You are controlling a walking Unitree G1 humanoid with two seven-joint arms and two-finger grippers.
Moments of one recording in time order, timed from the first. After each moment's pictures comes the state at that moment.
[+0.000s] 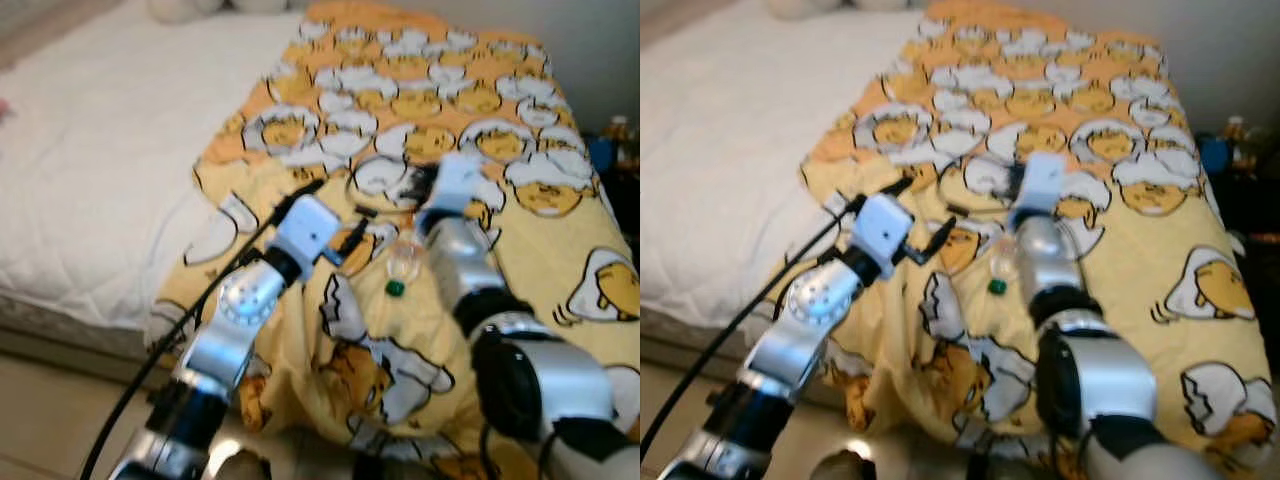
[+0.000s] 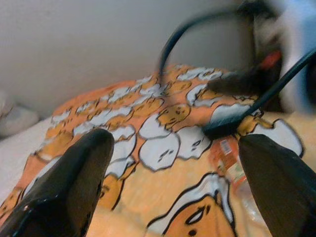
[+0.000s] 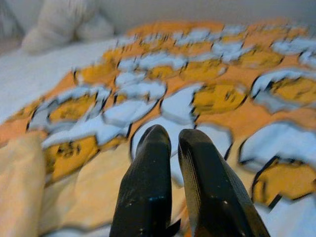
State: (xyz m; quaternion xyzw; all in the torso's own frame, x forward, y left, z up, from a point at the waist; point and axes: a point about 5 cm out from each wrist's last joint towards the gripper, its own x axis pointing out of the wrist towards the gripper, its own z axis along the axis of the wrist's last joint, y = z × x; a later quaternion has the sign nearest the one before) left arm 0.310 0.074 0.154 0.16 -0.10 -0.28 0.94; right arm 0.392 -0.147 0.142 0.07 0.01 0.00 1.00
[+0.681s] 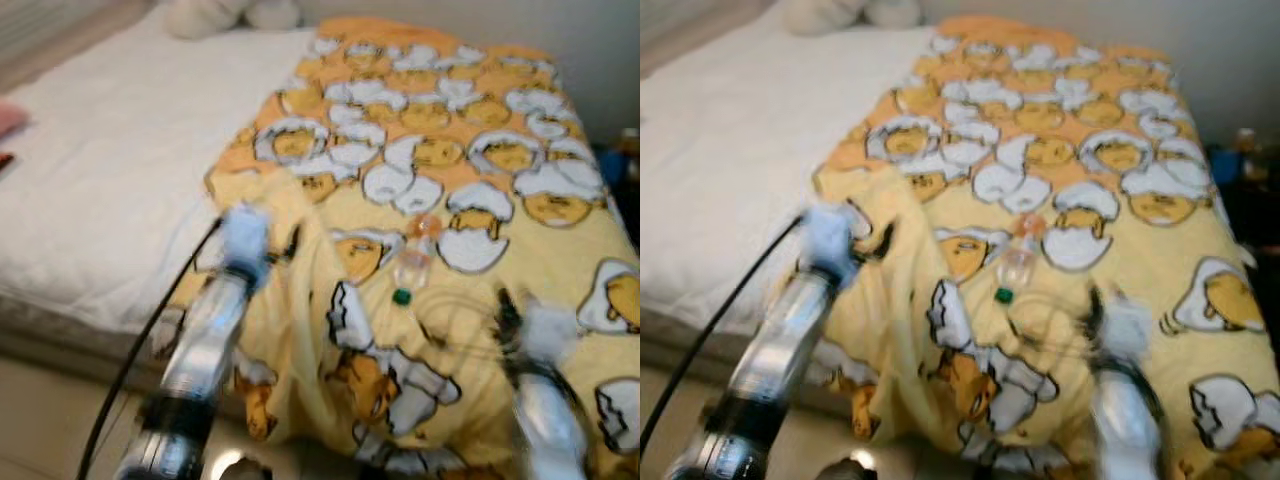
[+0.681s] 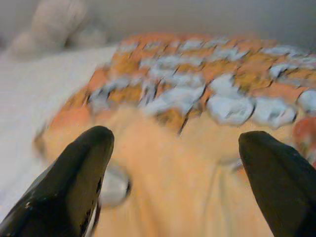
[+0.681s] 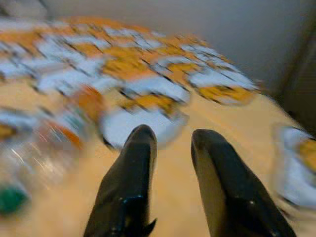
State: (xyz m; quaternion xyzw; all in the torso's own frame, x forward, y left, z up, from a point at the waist) left arm 0.307 0.132 0.092 0.03 0.01 -0.12 0.99; right arm 0.215 -0.232 0.041 -0.05 0.02 -0.12 0.99
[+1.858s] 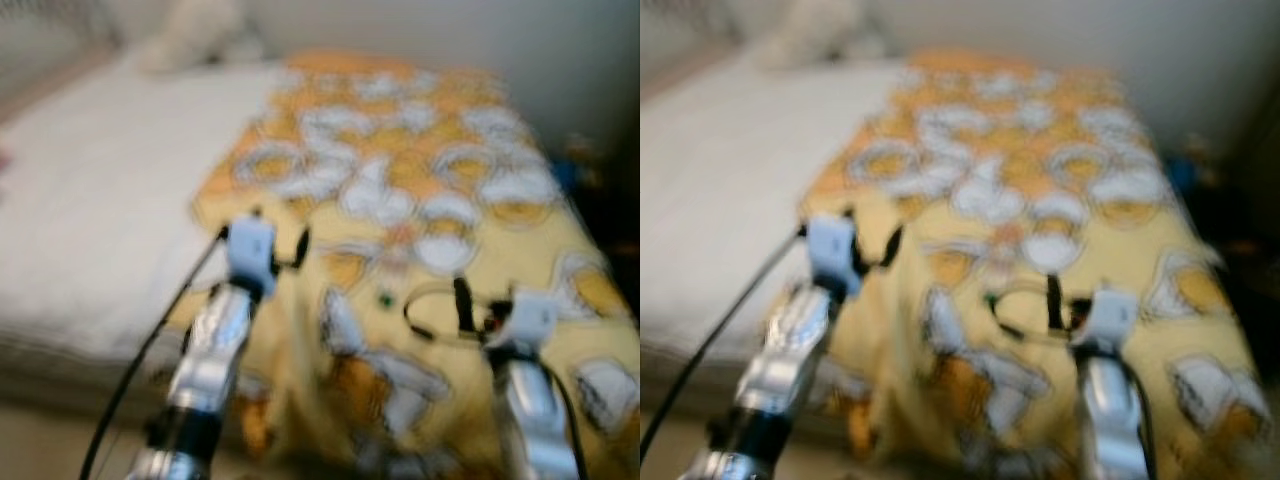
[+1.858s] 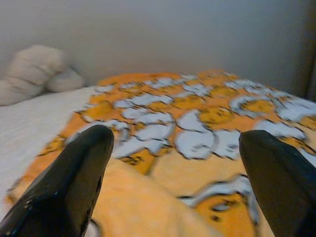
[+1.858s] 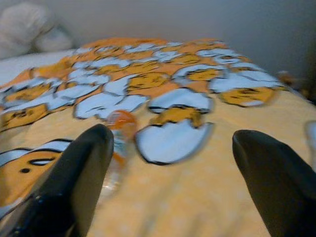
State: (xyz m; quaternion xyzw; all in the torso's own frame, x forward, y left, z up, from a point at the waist) left arm 0.309 0.113 0.112 0.04 -0.05 -0.15 0.99; right arm 0.252 -0.200 0.055 0.04 0.02 -0.05 1.00
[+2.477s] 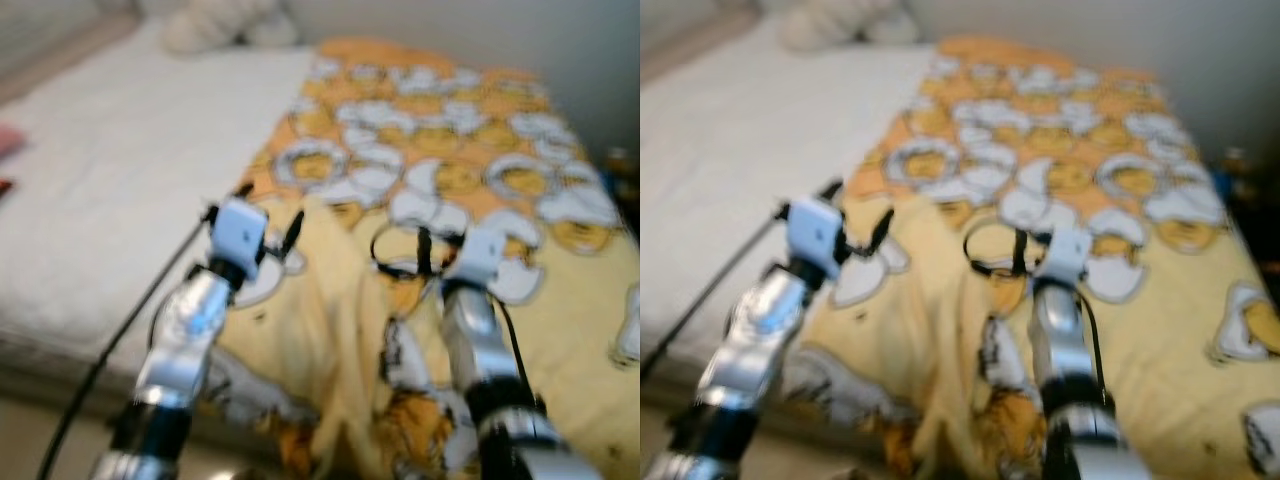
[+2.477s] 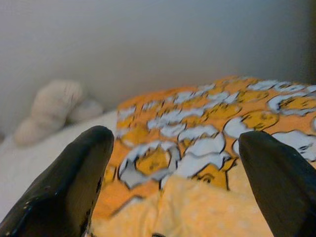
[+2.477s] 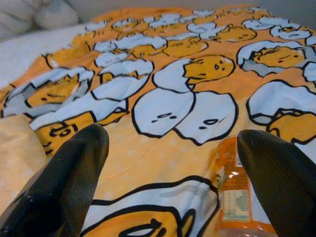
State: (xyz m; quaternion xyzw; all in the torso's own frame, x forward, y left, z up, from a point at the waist) left arm 0.297 0.121 0.157 0.13 -0.13 -0.22 0.96; right arm 0.336 -0.172 0.070 0.07 0.07 -0.10 0.99
